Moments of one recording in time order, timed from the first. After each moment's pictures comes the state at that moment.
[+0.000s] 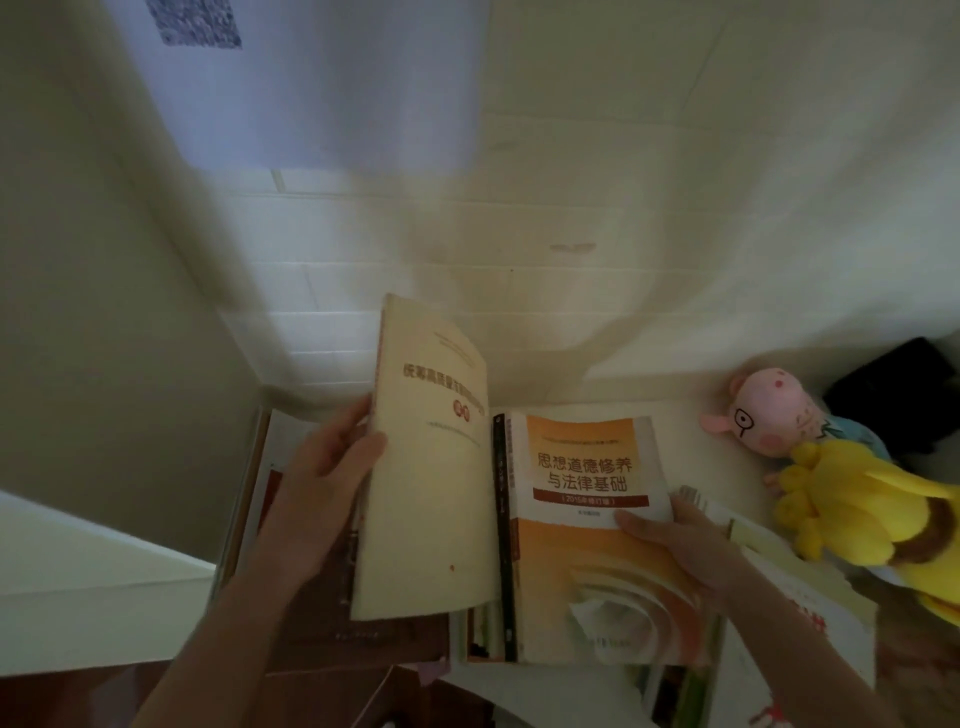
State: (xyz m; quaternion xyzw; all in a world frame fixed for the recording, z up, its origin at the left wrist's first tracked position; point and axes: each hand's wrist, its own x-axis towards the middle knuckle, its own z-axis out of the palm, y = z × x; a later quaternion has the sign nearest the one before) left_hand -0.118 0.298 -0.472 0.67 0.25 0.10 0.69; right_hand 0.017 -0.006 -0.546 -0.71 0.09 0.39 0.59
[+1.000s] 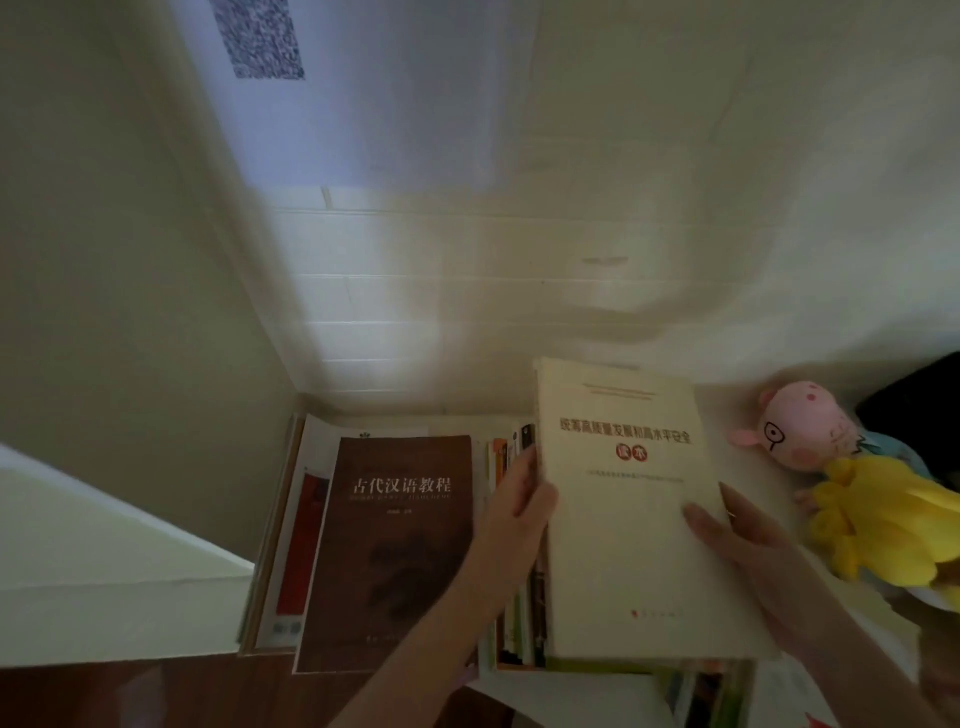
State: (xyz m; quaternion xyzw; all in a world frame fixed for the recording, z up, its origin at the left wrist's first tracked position) left_hand -0.090 0.206 -0.498 0.63 0.18 0.00 0.75; right_hand -0.014 0.003 -0.483 -0.70 0.07 0.31 0.64
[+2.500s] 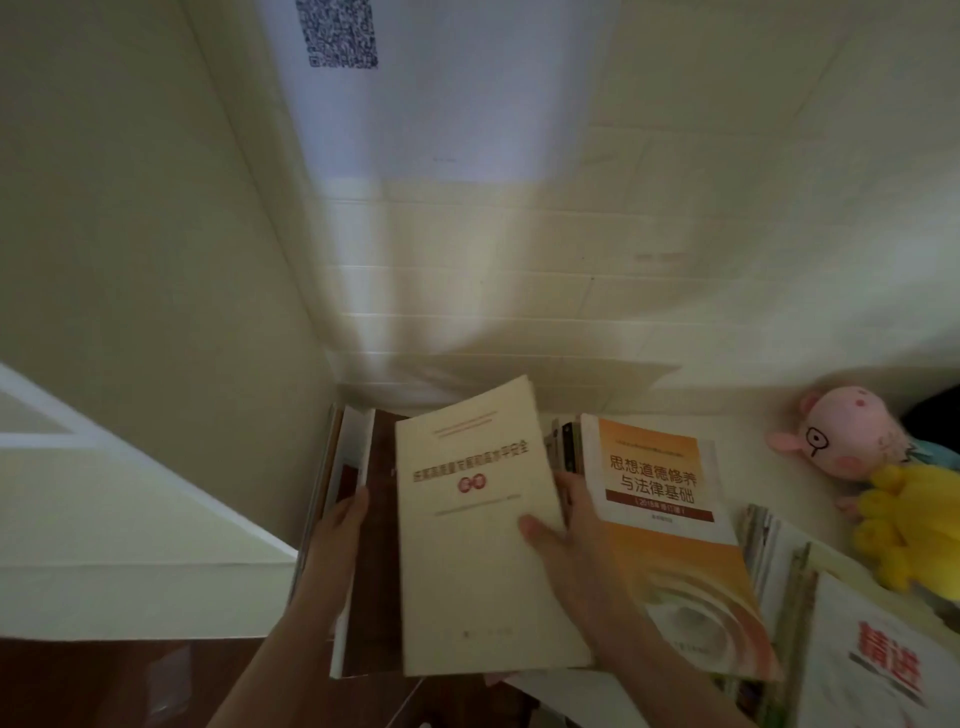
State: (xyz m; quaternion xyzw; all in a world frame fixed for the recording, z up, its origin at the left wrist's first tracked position) left_hand -0.169 0.355 -0.601 0.58 0.48 0.06 0.66; right_hand -0.080 0.153 -0.527 -0.78 -0.04 0.30 0.55
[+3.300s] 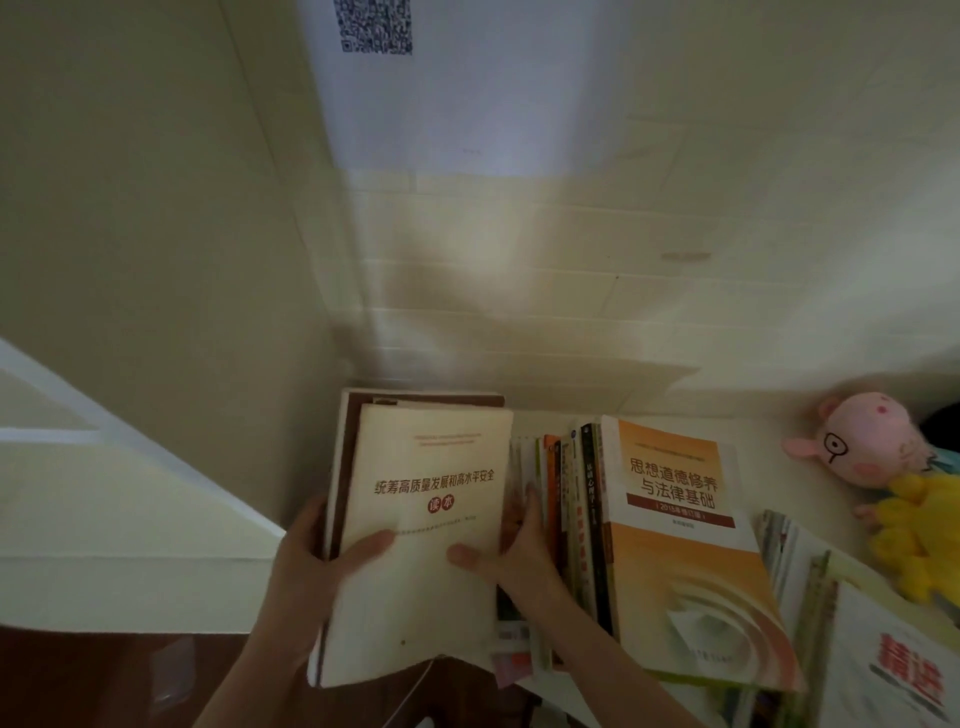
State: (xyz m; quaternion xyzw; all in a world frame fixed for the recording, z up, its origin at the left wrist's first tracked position) left_hand -0.210 0.358 -0.556 0.62 0.39 0.11 0.67; right_hand -0.085 0.197 -0.611 -0.73 -0.01 0.41 0.55
